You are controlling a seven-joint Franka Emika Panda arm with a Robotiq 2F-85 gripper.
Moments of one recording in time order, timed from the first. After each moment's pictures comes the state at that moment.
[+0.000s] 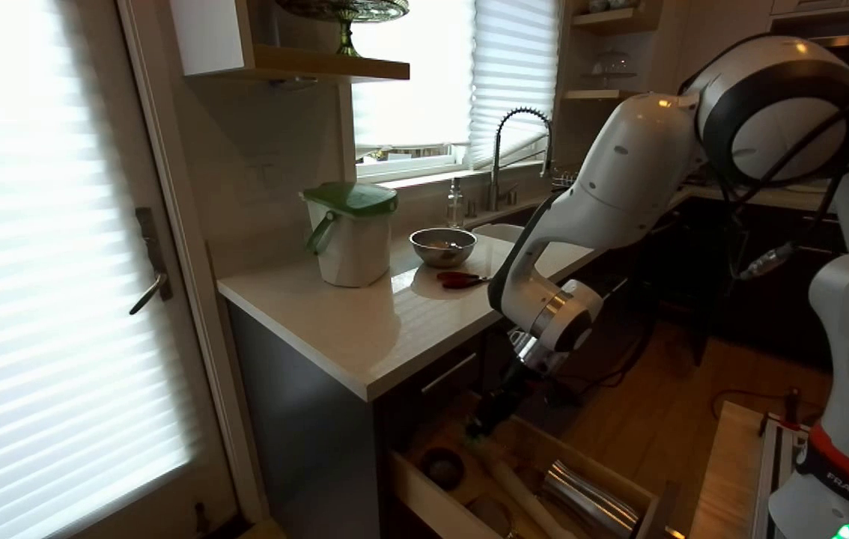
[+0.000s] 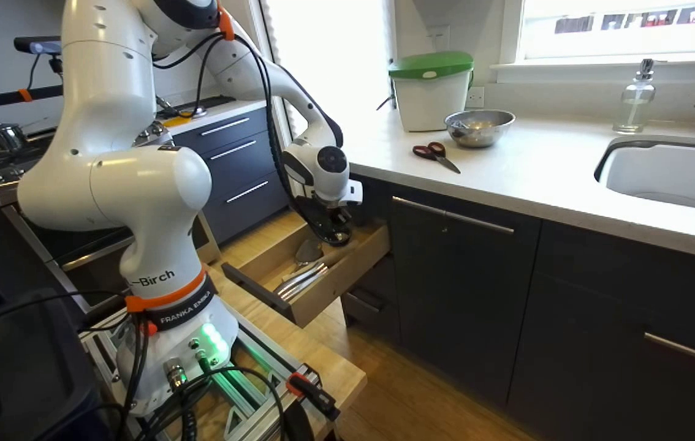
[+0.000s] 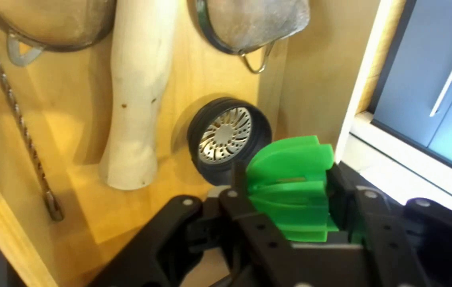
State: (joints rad) arm 0.75 0.56 -0.56 -2.36 1.91 2.39 -1.42
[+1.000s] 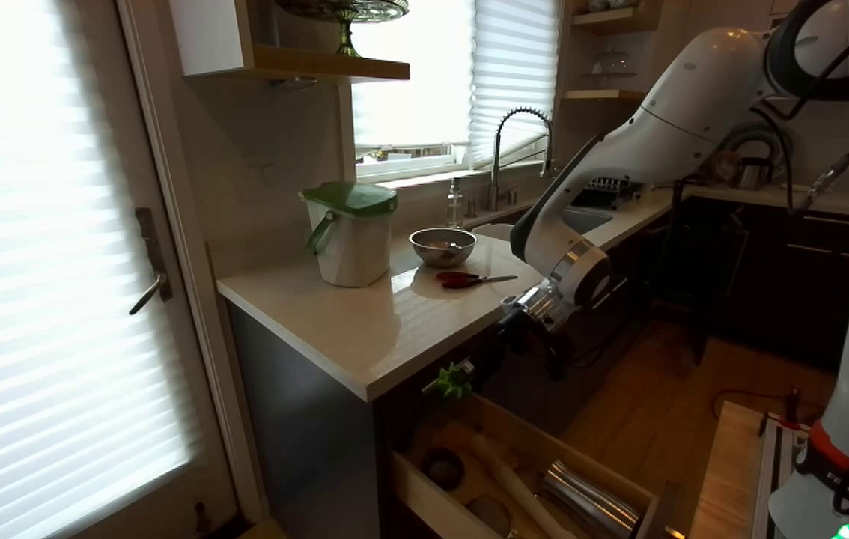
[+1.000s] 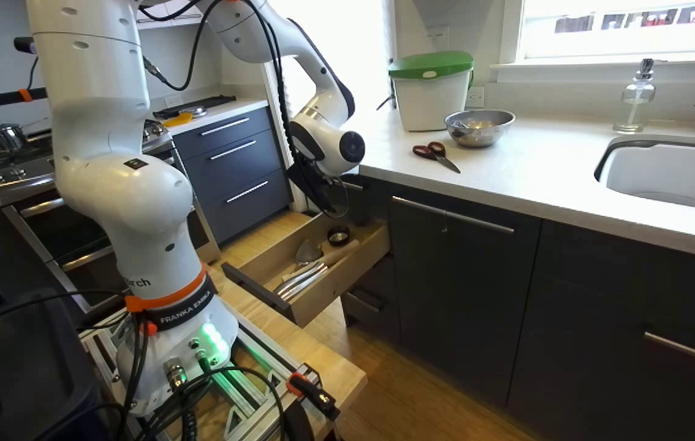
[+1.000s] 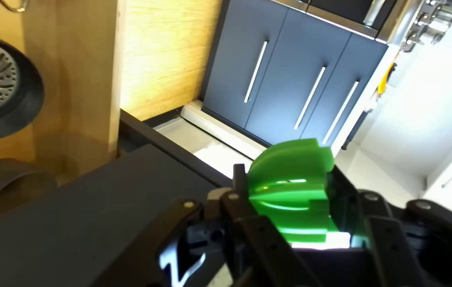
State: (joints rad) arm 0.14 0.25 -0.09 -2.44 1.66 2.11 -1.49
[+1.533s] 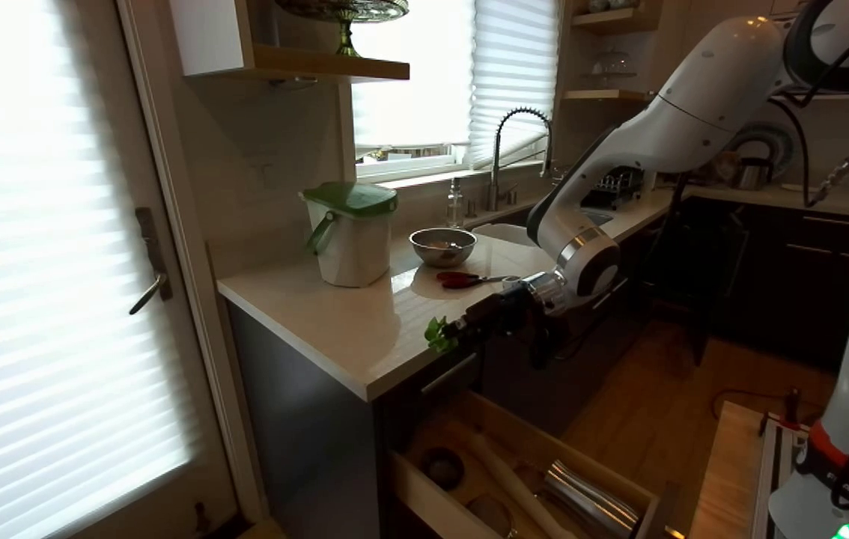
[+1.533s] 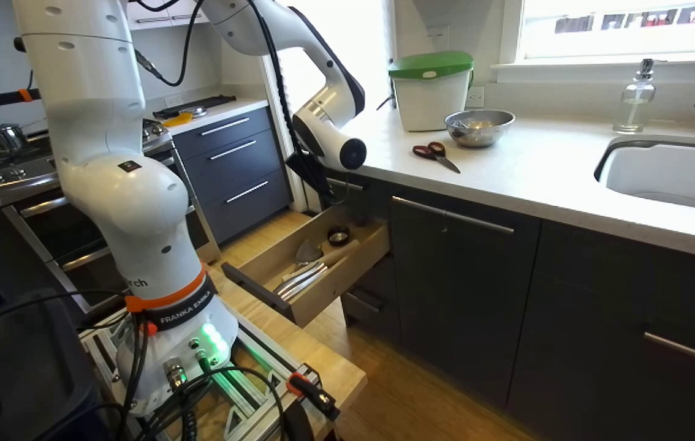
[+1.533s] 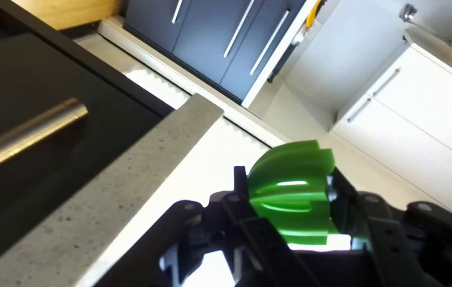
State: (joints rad) arm 0.06 0.19 -0.07 -2.46 1.83 1.88 -1.66
